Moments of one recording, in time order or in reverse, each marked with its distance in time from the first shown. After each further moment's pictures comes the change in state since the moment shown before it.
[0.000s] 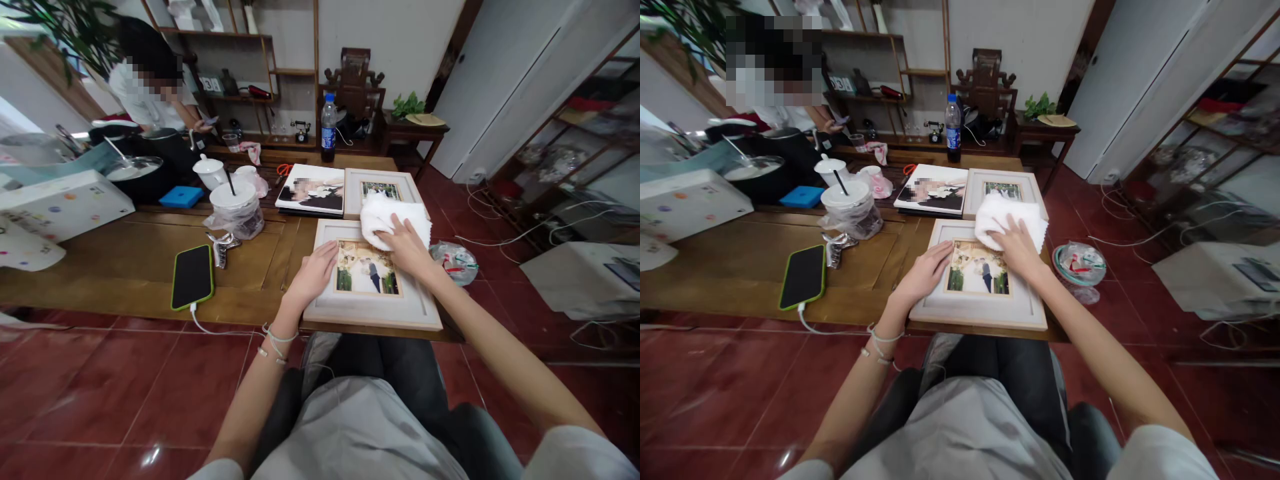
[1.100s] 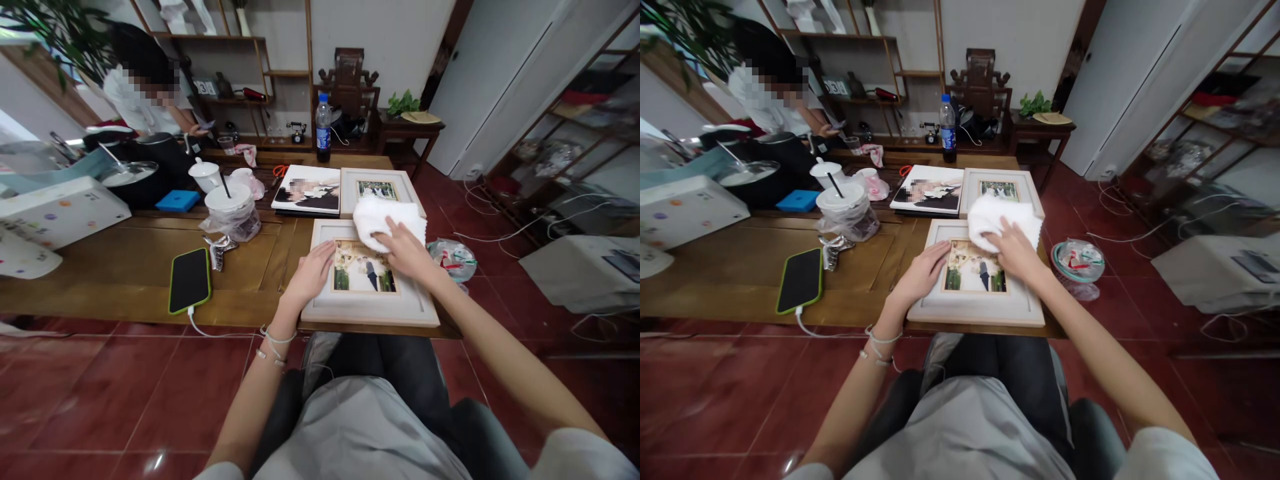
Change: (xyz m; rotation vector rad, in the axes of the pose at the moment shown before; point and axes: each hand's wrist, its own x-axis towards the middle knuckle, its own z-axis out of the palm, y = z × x) left_hand 0.000 -0.003 0.002 -0.021 0.024 0.008; right_hand -0.012 -0.008 -0.014 0.159 -0.054 0.035
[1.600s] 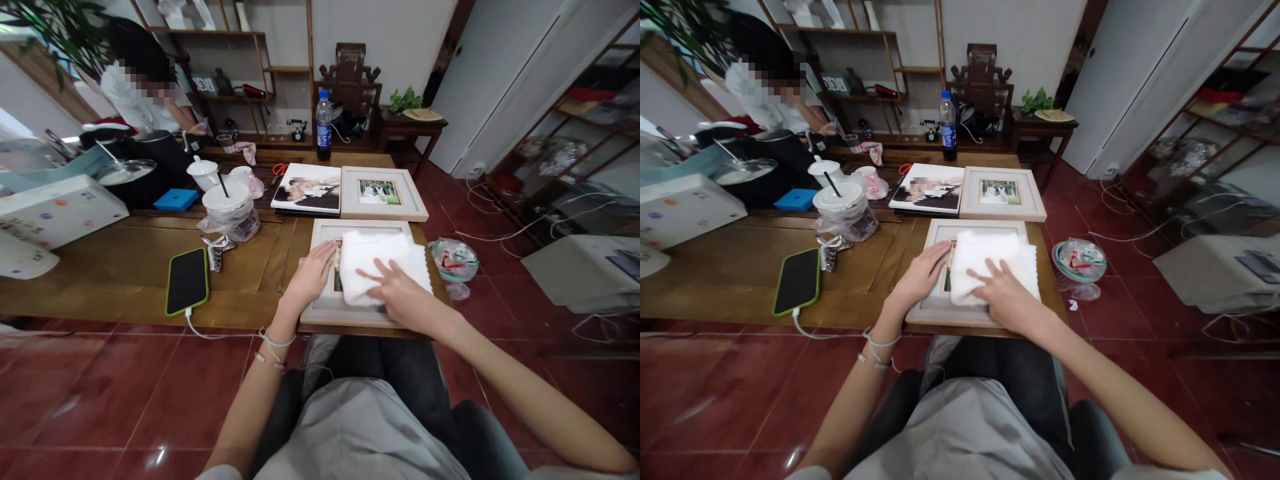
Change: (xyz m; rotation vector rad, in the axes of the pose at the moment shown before) left_hand 0.000 0.000 0.001 0.011 -0.007 -0.007; right_hand -0.052 -0.055 -0.014 0.087 -0.244 -0.268
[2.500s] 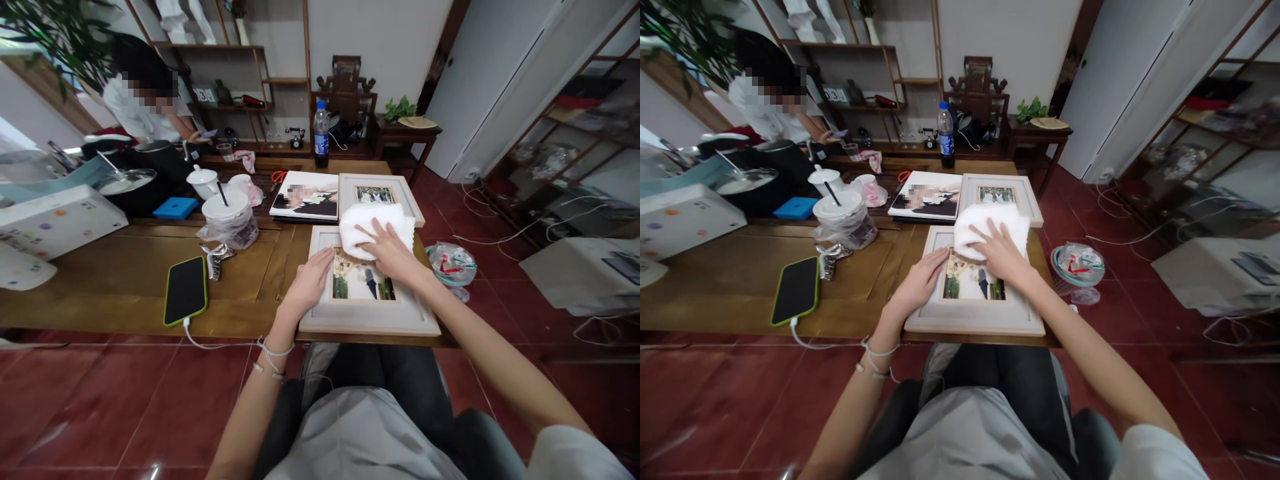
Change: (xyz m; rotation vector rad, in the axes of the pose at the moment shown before) left_hand -0.001 -0.003 0.001 -0.008 -0.002 0.028; right_hand 0.058 0.061 -0.003 -0.101 0.211 0.110
